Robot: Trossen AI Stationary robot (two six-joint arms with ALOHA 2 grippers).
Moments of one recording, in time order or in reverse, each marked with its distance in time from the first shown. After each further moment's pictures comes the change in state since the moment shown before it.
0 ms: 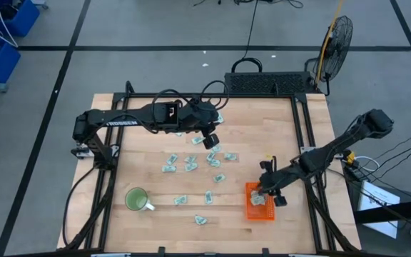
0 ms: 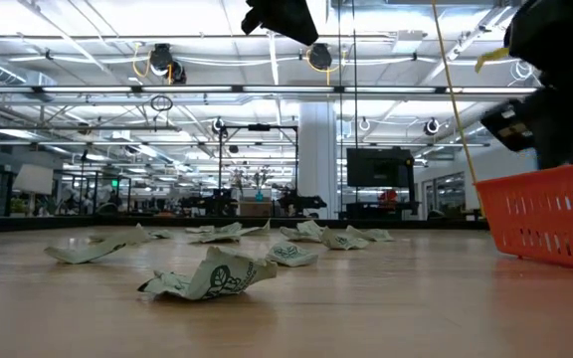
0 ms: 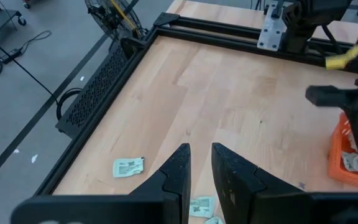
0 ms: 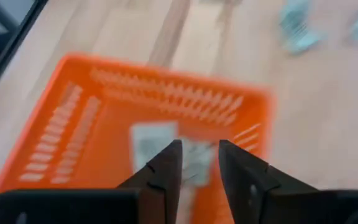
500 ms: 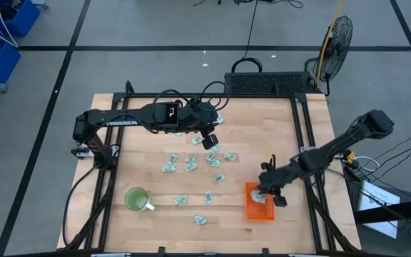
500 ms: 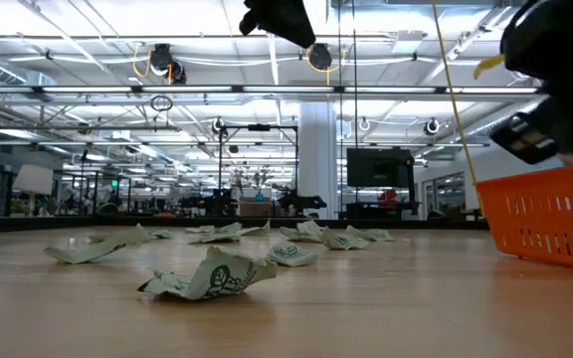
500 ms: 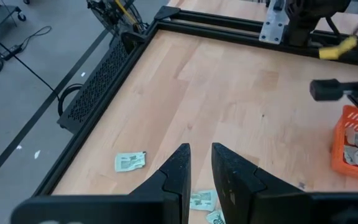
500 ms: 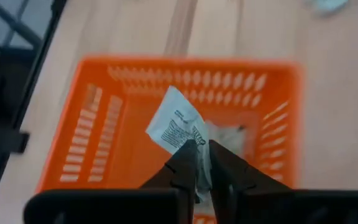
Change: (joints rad) left arm 0.000 0.000 0.000 -0.026 0.000 0.000; right arm -0.006 0.040 -0.001 -0.002 -0.133 0.175
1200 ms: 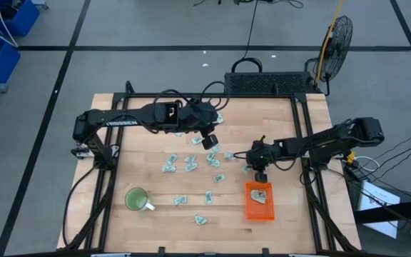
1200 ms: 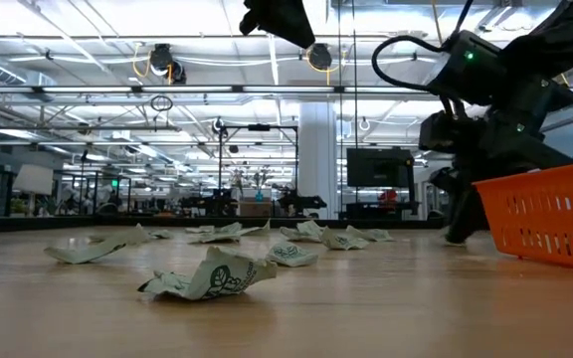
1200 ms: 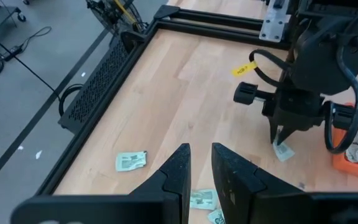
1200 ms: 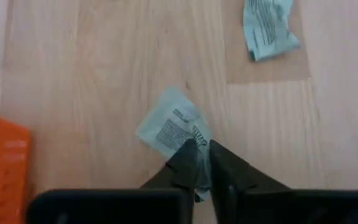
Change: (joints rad) left arm 0.000 0.000 0.000 -0.004 0.000 0.008; right arm -0.483 0.235 -0.020 0.101 -0.001 -0.353
